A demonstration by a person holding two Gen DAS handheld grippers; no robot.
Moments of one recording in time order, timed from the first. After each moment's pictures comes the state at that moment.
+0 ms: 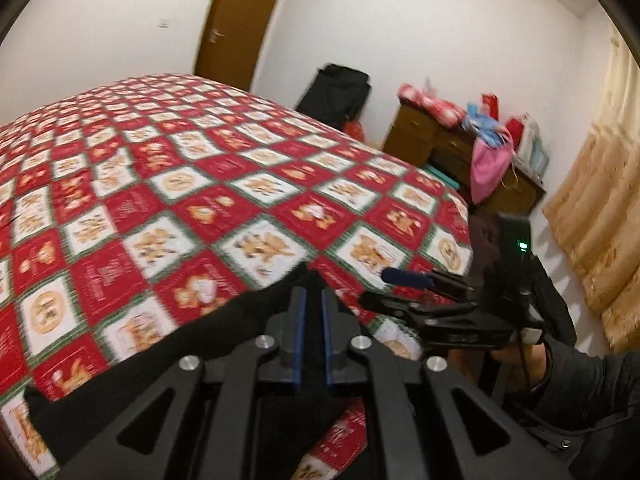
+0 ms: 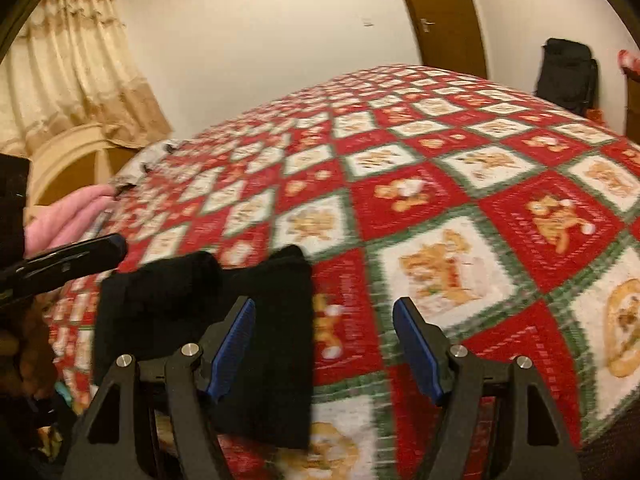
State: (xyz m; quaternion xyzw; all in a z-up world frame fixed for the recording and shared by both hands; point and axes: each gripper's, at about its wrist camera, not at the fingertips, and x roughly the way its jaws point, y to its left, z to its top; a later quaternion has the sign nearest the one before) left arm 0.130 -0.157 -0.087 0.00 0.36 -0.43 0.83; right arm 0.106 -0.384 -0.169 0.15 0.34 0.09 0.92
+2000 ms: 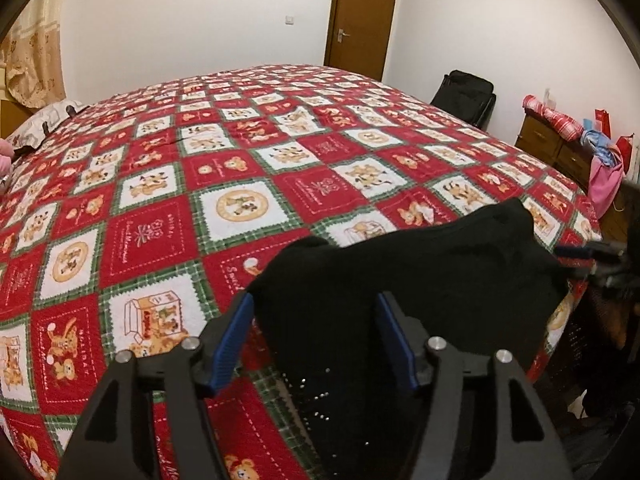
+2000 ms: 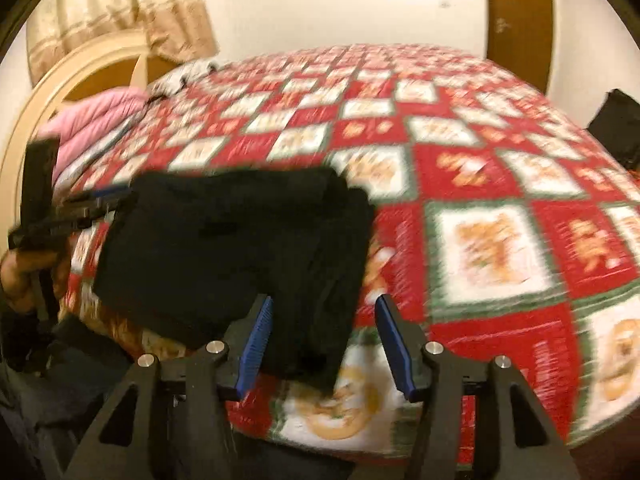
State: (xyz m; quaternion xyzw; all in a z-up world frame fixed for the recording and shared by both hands) left arm 0.140 -0.045 -0.162 0.02 0.37 -0.22 0.90; right arm 0.096 -0.350 -0.168 0.02 0.41 0.14 0.90
